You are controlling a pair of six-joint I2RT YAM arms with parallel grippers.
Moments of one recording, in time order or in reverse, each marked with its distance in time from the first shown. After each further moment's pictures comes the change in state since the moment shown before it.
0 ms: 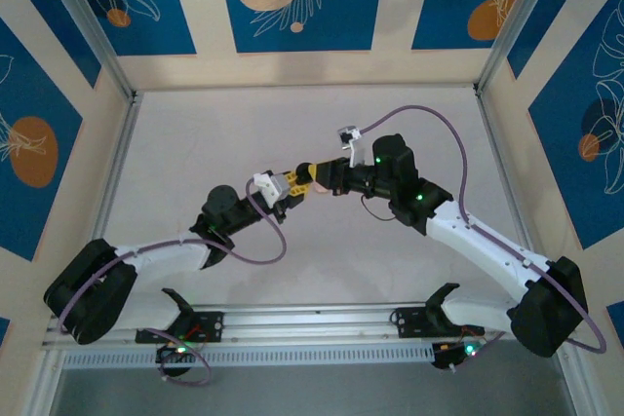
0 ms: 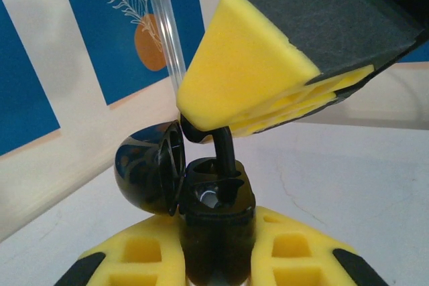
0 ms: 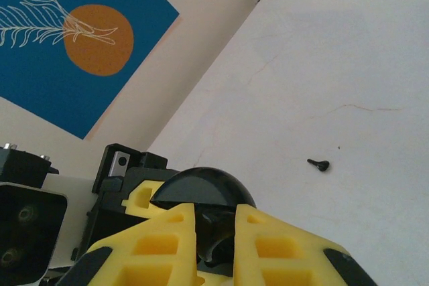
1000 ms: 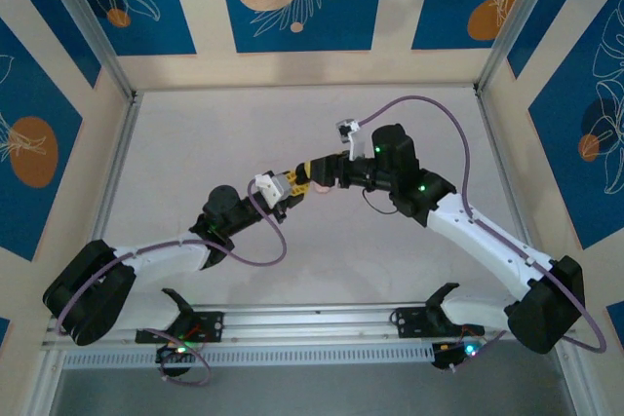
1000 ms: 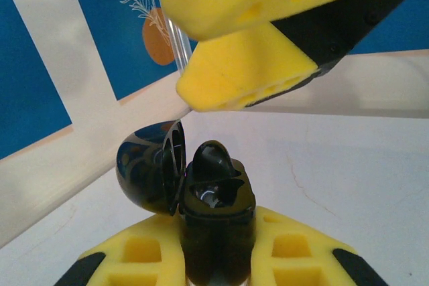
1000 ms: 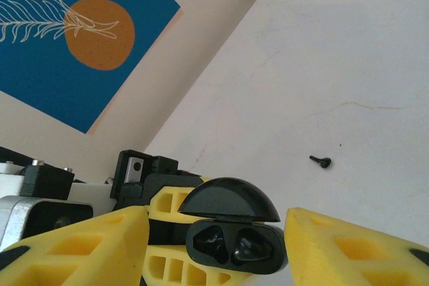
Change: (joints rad) left arm -0.006 -0.005 0.000 -0.026 -0.038 0.034; right arm -0.026 0.021 0.108 -0.124 -0.028 -0.020
